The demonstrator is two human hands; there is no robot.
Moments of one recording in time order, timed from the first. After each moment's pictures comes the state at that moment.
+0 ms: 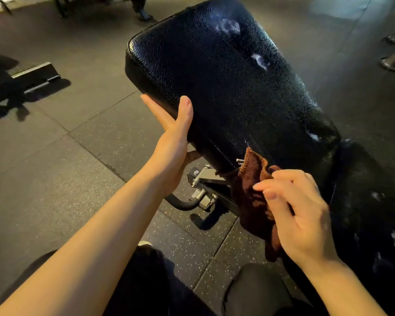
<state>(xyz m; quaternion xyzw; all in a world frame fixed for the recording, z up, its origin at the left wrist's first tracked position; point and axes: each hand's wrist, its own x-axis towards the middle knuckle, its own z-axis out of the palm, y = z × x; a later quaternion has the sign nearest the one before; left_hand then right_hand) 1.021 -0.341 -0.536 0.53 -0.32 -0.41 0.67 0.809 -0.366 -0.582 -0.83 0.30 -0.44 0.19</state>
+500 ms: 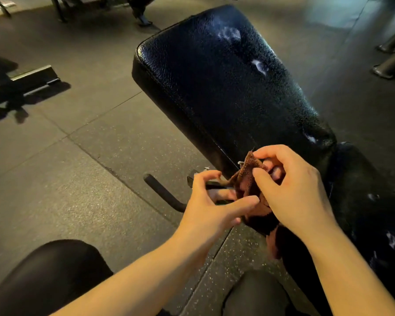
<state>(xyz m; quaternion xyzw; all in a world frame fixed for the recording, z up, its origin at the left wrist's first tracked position) 0.945 -0.277 -0.565 0.59 -0.25 -0.51 0.57 0.835 -0.366 -0.535 -0.81 0.43 -0.33 0.24</state>
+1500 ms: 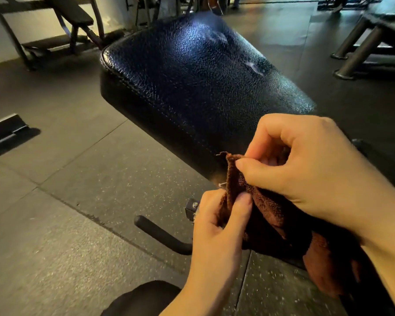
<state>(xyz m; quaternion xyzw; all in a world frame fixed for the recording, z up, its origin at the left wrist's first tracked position) 0.979 -0.320 -0.618 0.51 -0.38 -0.40 0.66 0.884 -0.392 -0.509 -0.86 0.35 -0.32 0.22</state>
